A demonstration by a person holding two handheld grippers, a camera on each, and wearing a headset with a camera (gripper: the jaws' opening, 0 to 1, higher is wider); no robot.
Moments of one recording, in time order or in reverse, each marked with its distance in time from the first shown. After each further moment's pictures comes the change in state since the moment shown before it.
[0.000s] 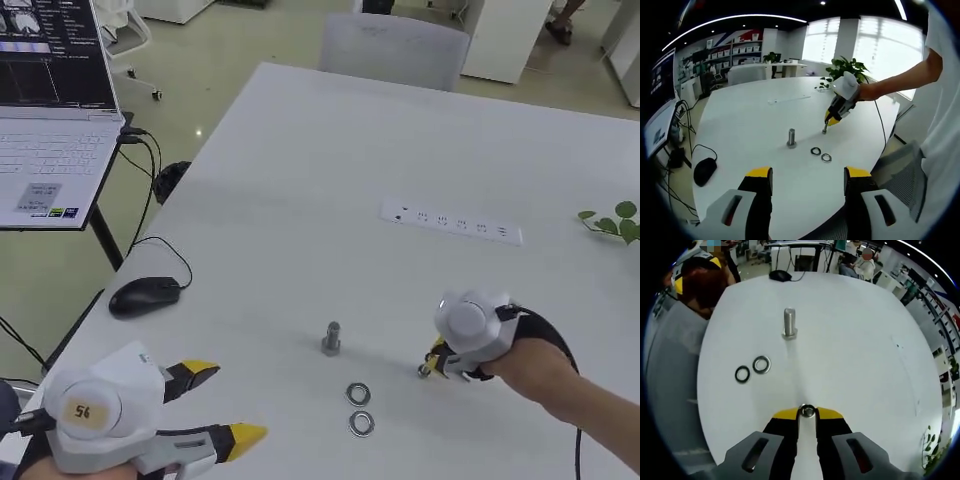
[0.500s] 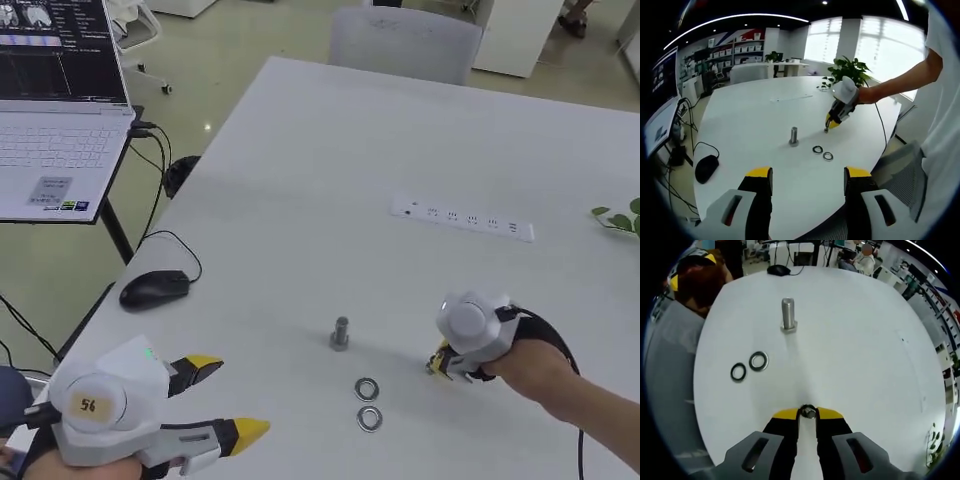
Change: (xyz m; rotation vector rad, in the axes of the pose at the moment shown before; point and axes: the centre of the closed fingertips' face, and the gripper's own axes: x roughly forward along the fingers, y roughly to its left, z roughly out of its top) left arm -0.004 0.004 -0.004 -0.012 0.003 0.014; right arm 0.017 0.004 -0.008 0.018 0.022 0.016
